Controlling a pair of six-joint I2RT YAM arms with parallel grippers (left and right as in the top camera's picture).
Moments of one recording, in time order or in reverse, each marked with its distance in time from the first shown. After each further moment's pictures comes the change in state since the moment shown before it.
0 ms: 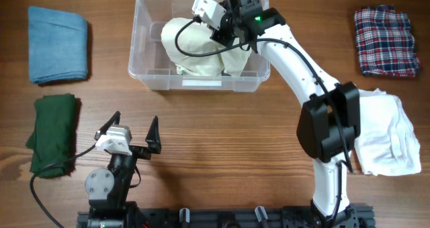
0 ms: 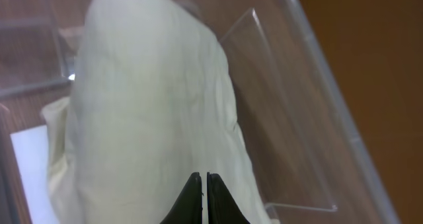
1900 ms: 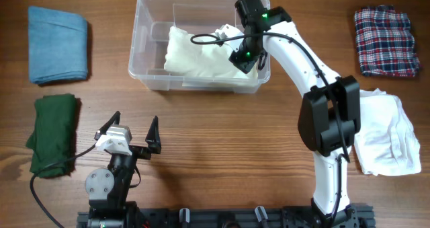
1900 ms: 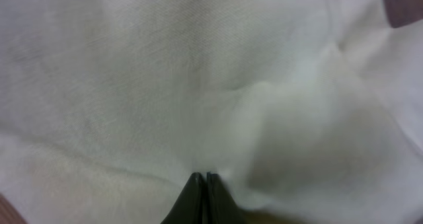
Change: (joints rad) left arm 0.000 0.000 0.000 0.000 0.000 0.000; right arm -0.054 0.050 0.001 -0.484 0.067 0.165
